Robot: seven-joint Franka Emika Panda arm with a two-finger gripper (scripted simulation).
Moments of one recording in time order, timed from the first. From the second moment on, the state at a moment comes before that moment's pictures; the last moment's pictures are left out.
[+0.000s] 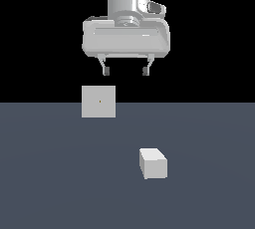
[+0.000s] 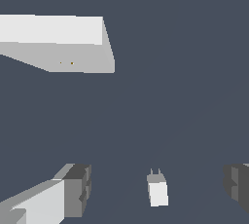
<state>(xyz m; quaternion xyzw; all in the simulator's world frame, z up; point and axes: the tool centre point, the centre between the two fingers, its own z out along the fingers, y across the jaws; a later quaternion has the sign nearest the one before) 0.003 0.003 0.172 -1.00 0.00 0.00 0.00</state>
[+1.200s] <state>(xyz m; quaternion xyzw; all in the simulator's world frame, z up) -0.066 -0.017 0.111 -1.00 -0.03 -0.01 0.00</state>
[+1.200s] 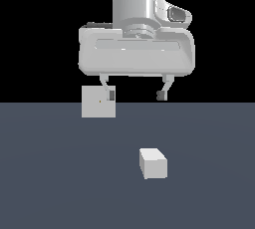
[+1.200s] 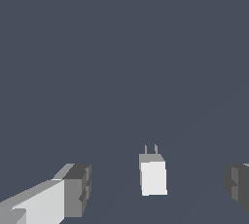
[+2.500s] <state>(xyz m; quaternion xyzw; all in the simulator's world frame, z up) -0.114 -0.035 0.048 -1.00 -0.05 -0.02 0.00</state>
